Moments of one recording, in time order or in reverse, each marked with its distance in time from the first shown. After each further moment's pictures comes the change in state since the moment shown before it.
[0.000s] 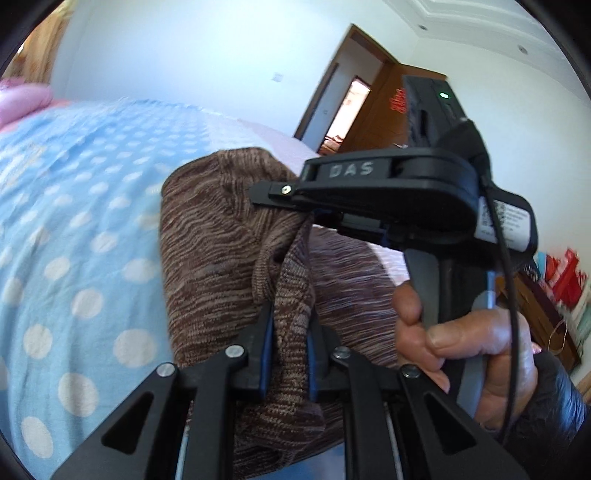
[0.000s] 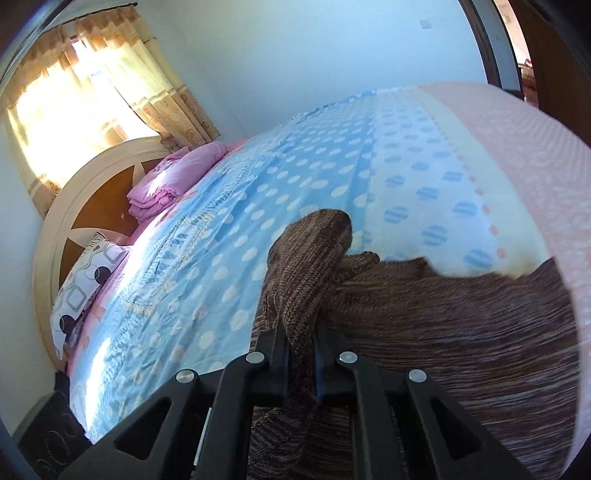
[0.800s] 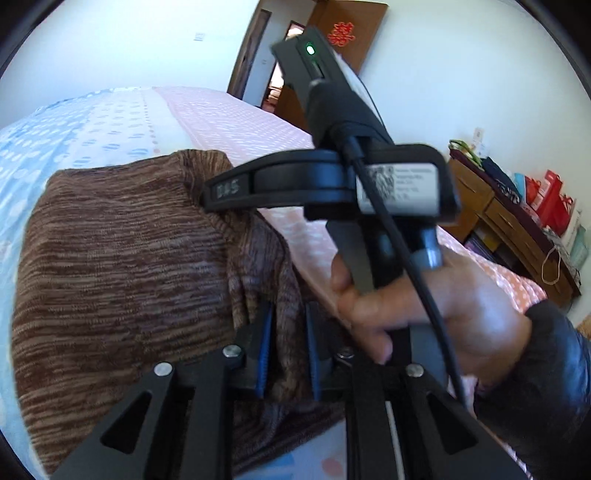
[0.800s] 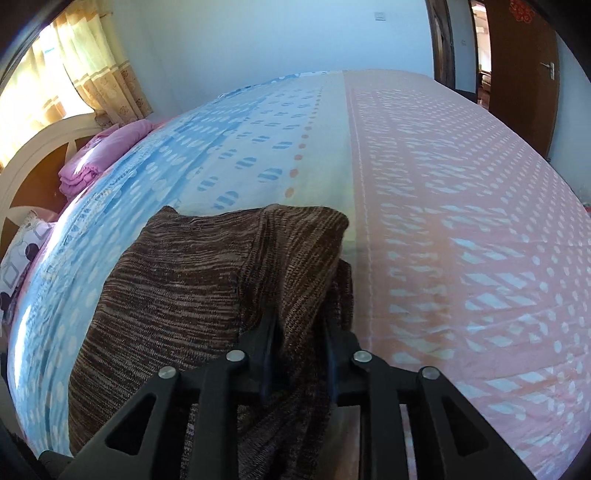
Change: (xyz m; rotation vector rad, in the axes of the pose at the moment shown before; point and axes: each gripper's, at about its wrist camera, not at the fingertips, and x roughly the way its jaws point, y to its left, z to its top) left arm 0.103 -0.133 -0.011 0.183 0.209 -0.107; right arm -0.039 -0.165 -0.028 0.021 0.082 -0.298
